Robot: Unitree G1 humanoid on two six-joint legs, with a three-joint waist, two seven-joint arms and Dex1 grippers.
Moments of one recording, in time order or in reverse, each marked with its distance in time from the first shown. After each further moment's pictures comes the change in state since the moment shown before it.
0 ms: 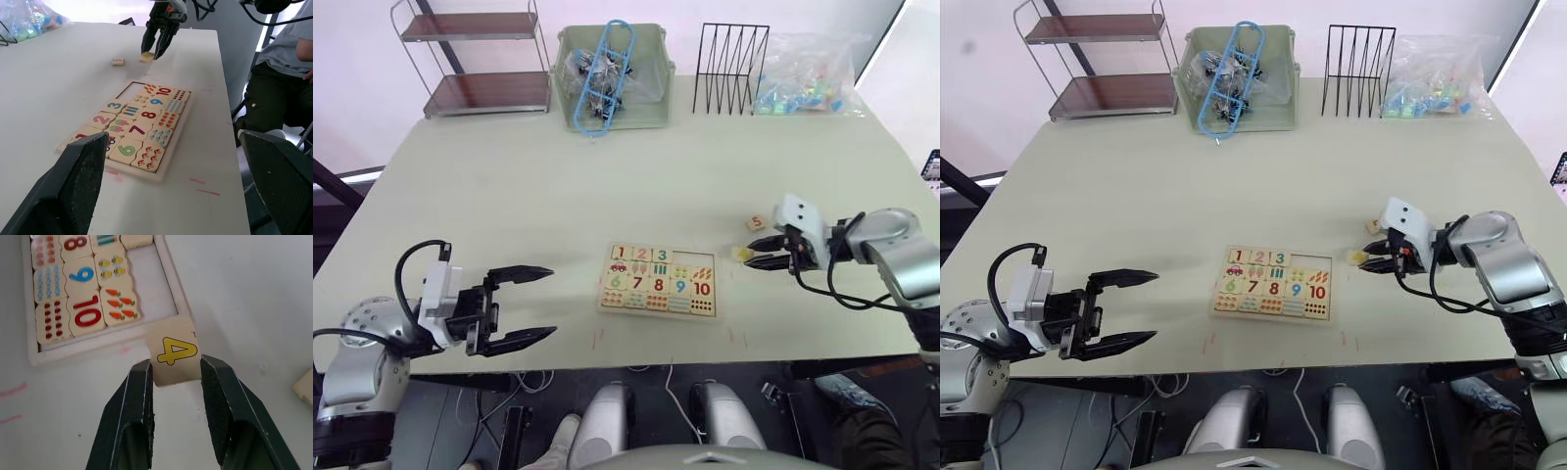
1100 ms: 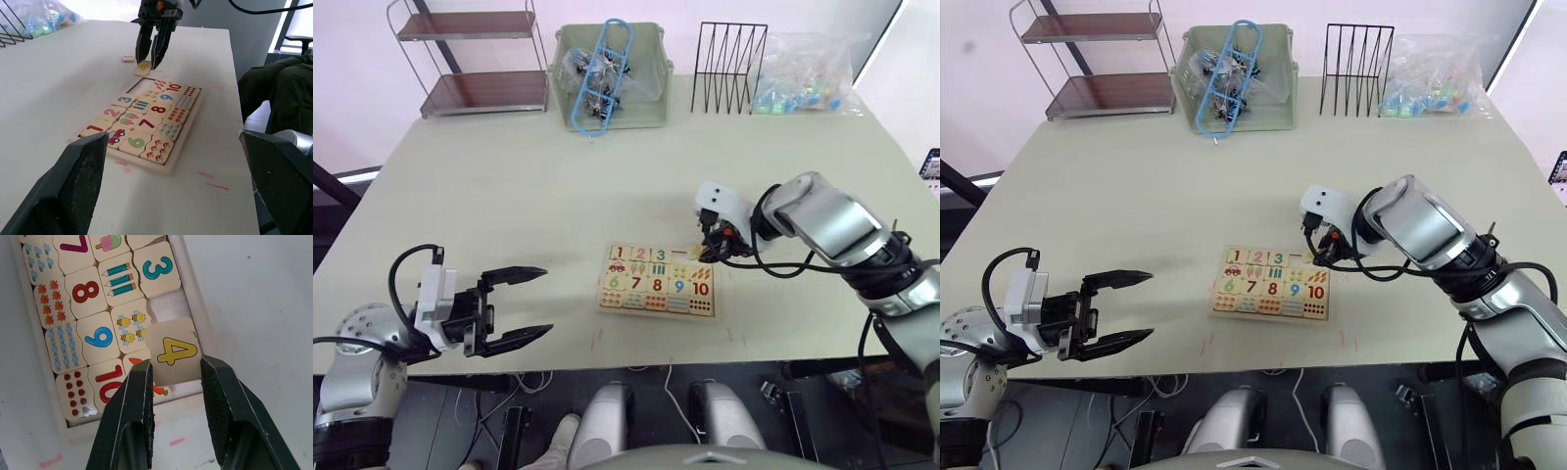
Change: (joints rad) left arm 0.018 -0.007 0.015 0.032 0.001 -0.027 0.020; right arm -0.401 0.169 0.399 -0.045 0.015 0.545 -0.163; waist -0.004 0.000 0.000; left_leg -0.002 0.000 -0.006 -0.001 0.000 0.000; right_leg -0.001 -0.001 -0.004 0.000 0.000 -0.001
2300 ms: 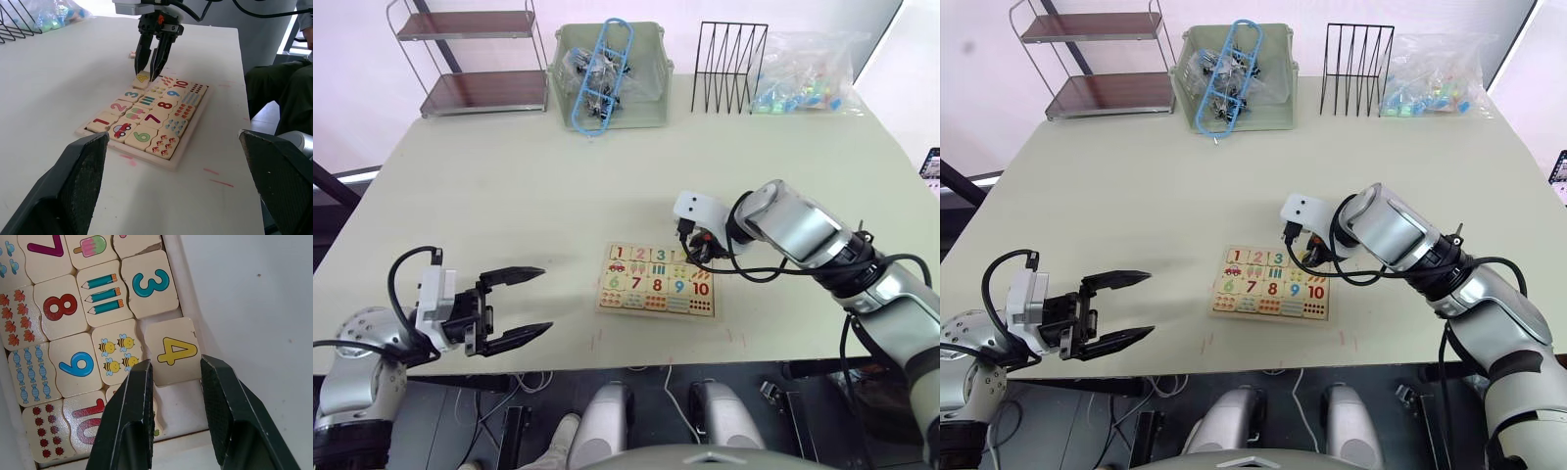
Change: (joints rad) left arm 0.016 -0.001 0.000 0.002 0.002 -0.003 0.033; right arm -0.019 0.084 0.086 0.076 -0.033 -0.057 -0.103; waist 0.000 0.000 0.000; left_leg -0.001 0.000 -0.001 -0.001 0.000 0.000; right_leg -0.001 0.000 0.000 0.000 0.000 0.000
